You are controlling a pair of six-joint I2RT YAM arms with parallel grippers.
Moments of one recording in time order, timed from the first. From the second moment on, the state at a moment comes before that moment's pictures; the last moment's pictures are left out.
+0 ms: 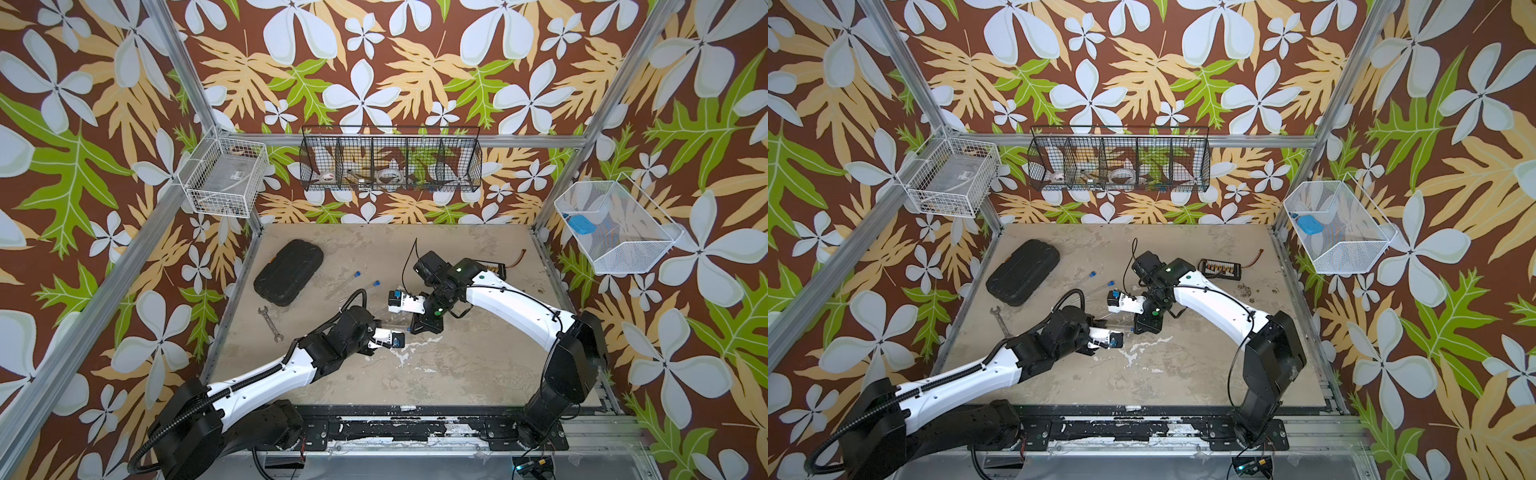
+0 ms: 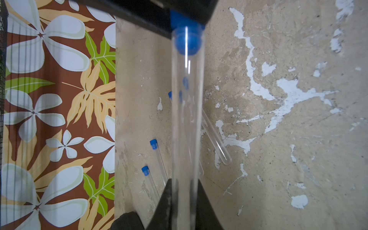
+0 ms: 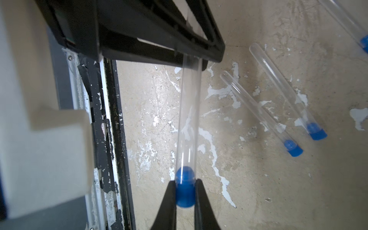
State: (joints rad) left arm -0.82 1.12 0.60 -0.12 -0.13 1.03; right arm 0.70 1.71 1.49 -1.11 -0.45 -0.63
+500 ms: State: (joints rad) left arm -0.85 1.05 0.56 -0.11 -0.15 1.09; right arm 0.69 1.74 1.48 -1.11 -0.58 -0.54
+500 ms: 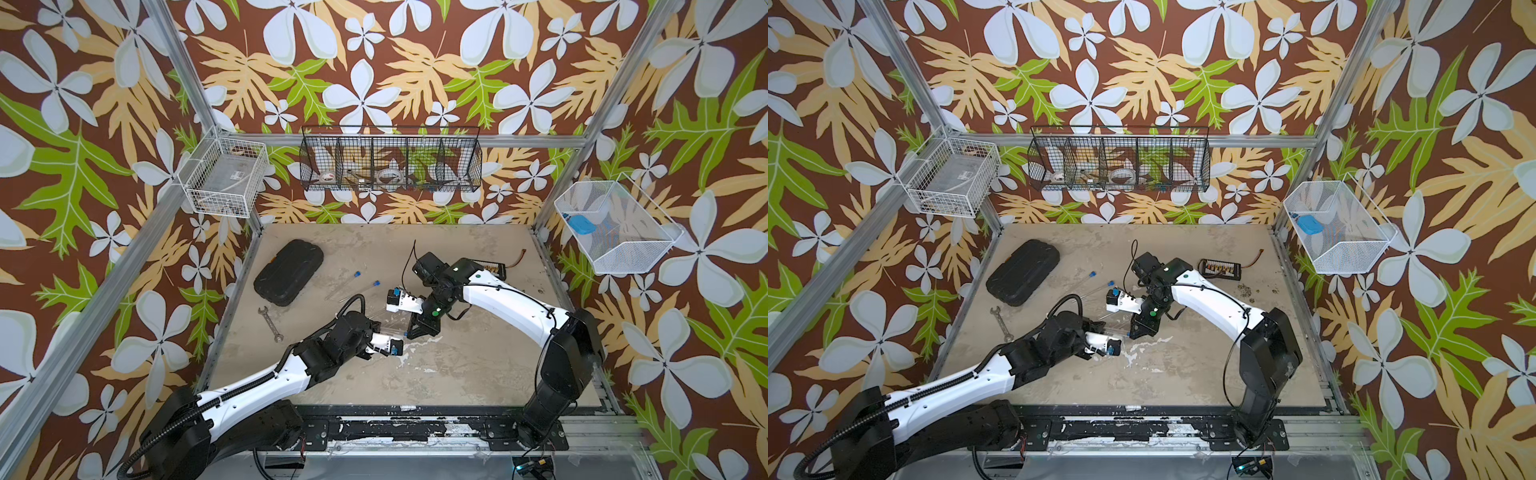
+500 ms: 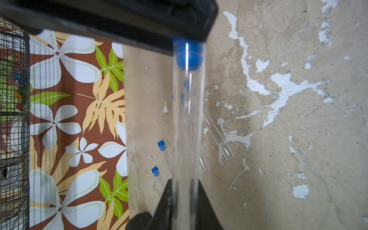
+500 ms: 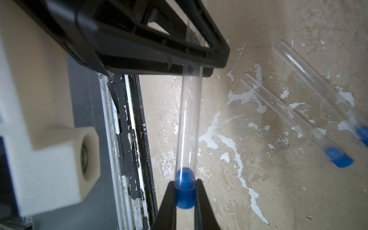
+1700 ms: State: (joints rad) left arm -0.78 1.33 0.80 -0.27 0.19 0.77; right arm 0.33 1.24 1.00 -0.51 -0.41 -0.29
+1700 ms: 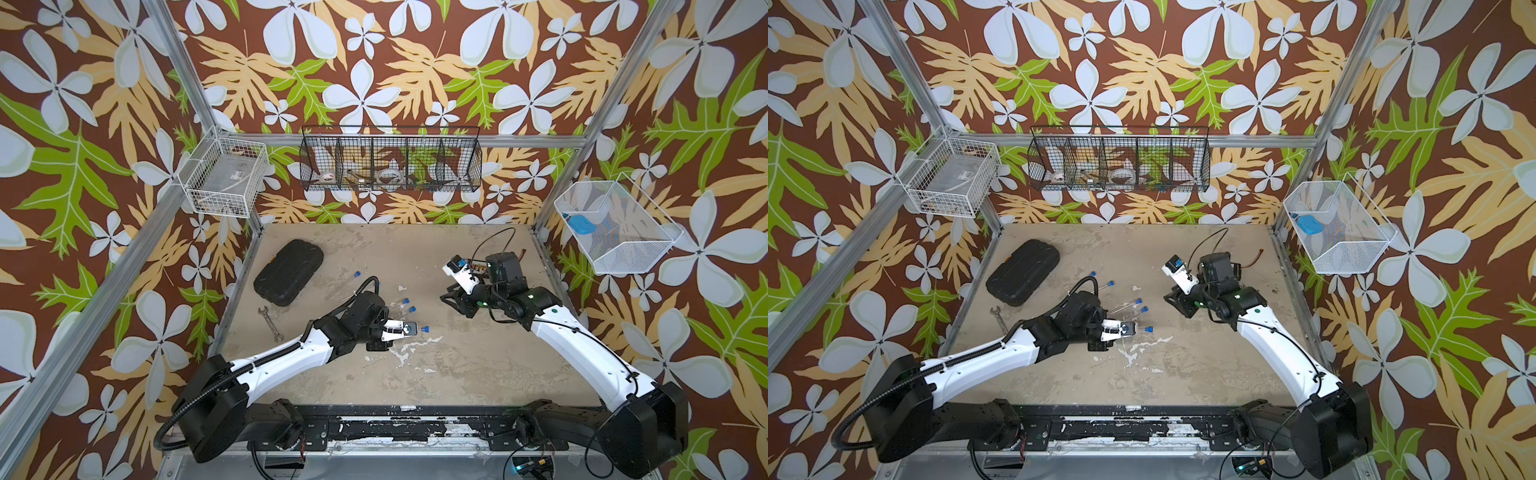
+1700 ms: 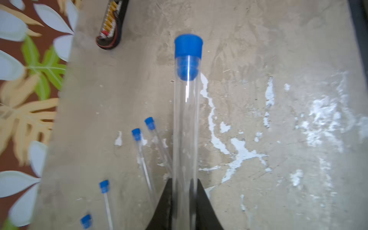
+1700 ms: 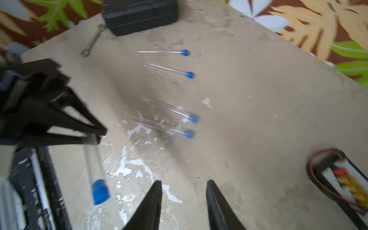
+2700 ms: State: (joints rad) left arm -0.77 1.84 1.10 -0.45 0.13 0.22; right arm 0.26 1.22 0.90 -0.39 -0.22 -0.15
